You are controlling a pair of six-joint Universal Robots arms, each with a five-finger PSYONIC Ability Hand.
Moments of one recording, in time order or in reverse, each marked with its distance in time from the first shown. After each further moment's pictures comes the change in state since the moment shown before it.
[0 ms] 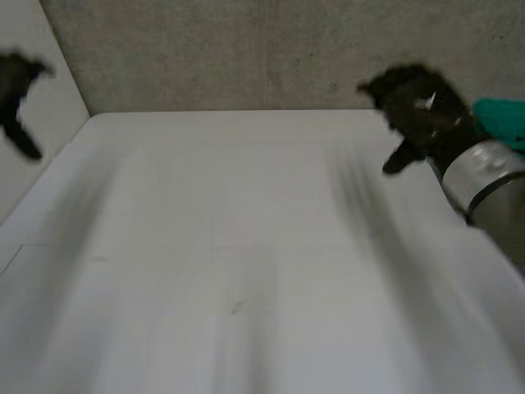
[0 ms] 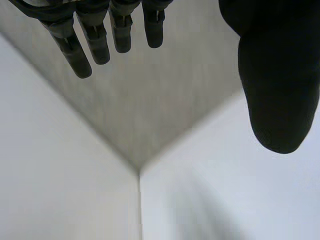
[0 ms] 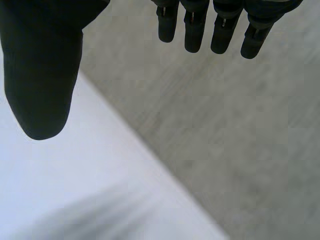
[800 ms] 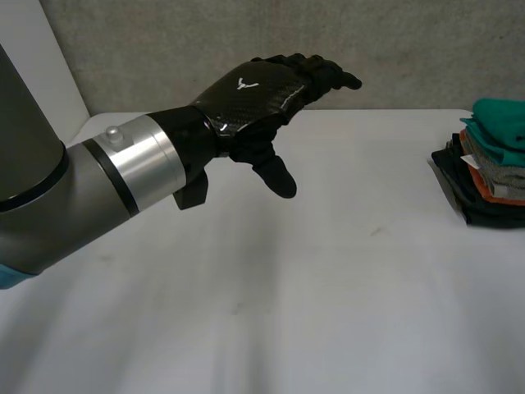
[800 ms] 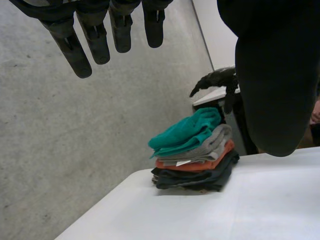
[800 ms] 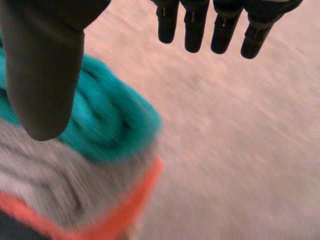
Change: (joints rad) left arm -0.563 -0.145 0.118 0.173 0.456 -0.416; right arm -0.788 0.117 -0.184 0.142 -0.225 0.110; left_hand 0.000 0.000 0.000 0.000 0.000; right_hand 0.012 0.000 0.000 0.000 0.000
